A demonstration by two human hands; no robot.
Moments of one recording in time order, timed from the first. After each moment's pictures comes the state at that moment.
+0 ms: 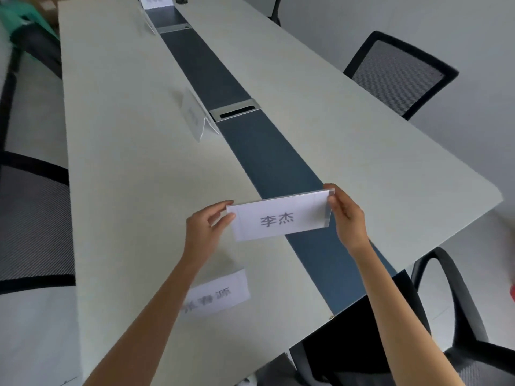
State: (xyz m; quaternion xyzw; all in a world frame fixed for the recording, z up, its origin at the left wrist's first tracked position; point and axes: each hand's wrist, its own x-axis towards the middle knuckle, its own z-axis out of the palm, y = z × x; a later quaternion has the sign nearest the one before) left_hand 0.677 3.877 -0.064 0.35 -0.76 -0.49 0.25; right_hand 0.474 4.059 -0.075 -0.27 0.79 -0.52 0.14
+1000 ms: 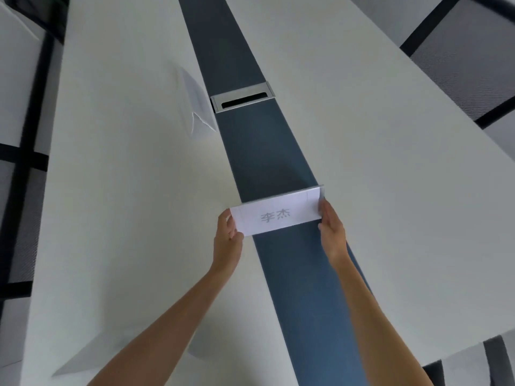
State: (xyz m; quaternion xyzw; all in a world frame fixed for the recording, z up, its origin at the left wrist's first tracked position) left_hand 0.516 3.864 -0.149 0.52 -0.60 -0.57 0.21; right_hand 0.339 3.970 -0.194 -0.14 0.76 -0.53 0.34
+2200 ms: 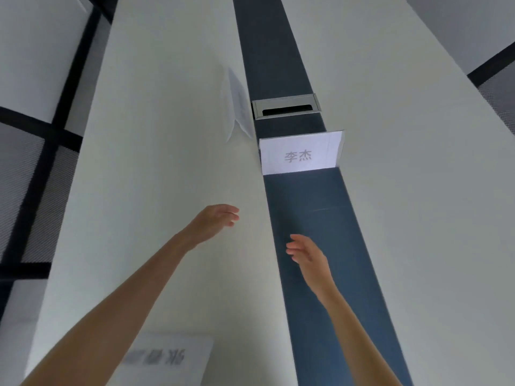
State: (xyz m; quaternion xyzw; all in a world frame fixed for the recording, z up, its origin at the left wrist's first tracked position) left_hand 0.560 3.736 -0.132 0.51 -0.65 -0.57 0.00; right_hand 0.399 3.913 -0.174 -0.26 0.74 -0.41 0.47
